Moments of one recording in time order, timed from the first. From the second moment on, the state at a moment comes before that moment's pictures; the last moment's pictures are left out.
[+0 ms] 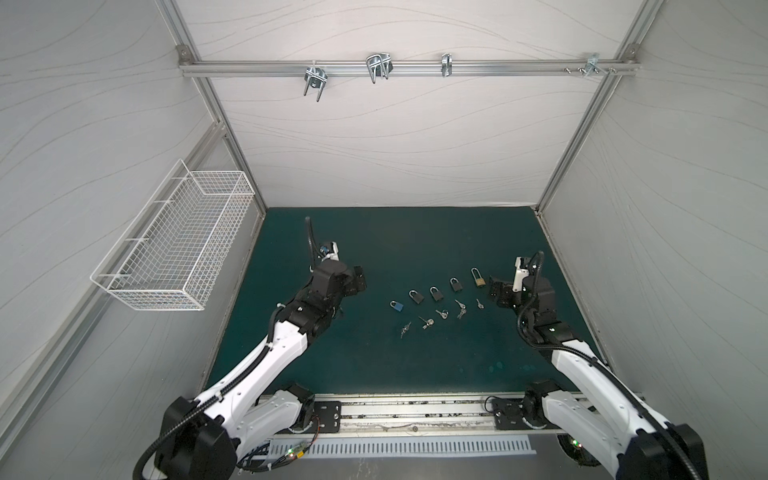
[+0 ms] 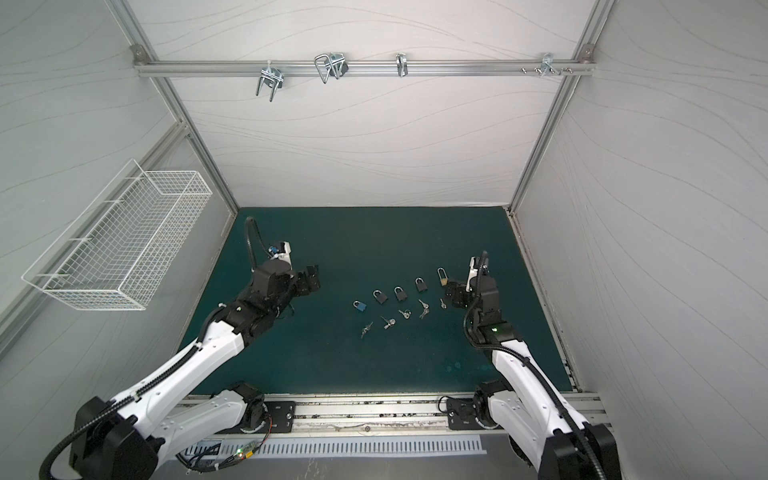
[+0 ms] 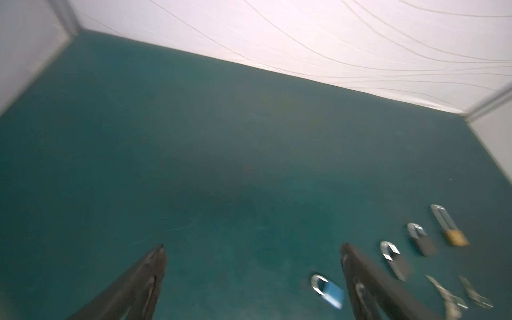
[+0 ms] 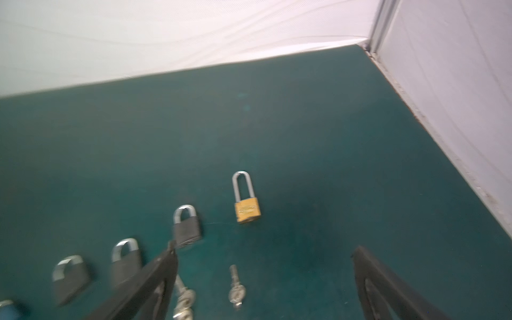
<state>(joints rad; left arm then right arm) -0.44 0.98 0.64 -0.19 -0.39 -0.38 0.26 0.94 0.44 -0.01 0.21 0.16</state>
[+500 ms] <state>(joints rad) -0.21 1.21 0.37 0.33 -0.50 -0.07 0.11 1.36 0.43 0.39 0.11 0.05</state>
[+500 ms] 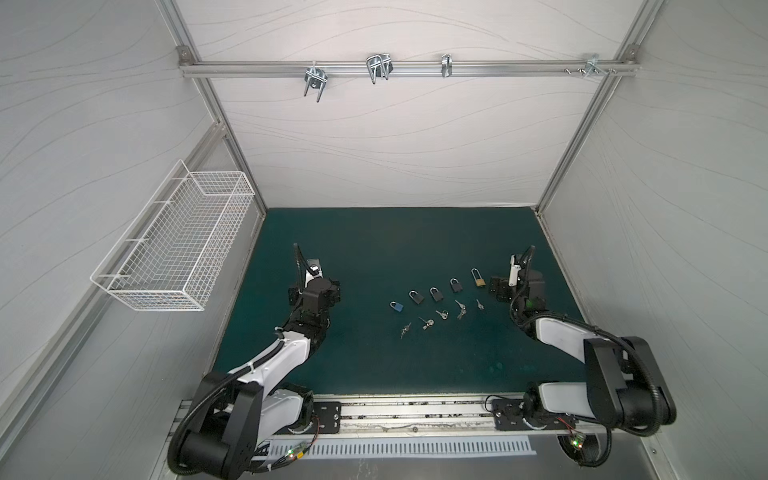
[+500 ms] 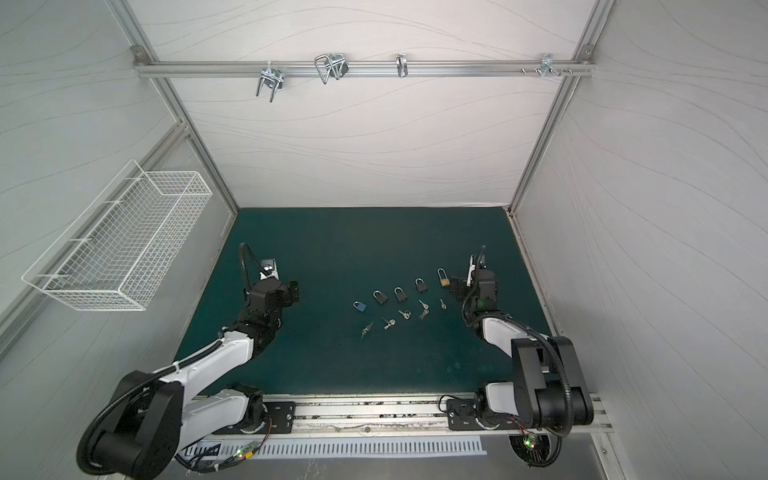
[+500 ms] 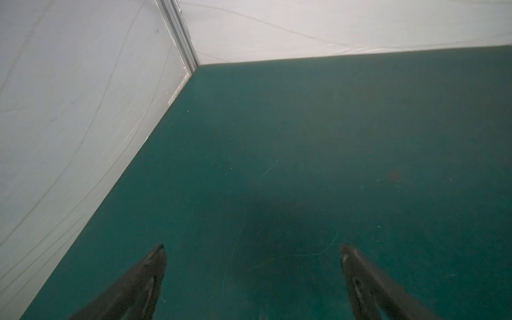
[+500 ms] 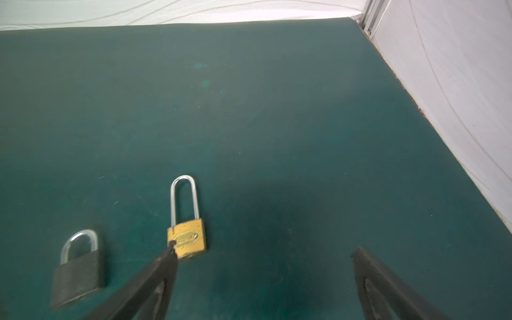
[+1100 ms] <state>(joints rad) 0.01 1.55 0.40 0.68 -0.16 -0.08 0.08 1.56 0.44 0.68 -0.05 0.02</state>
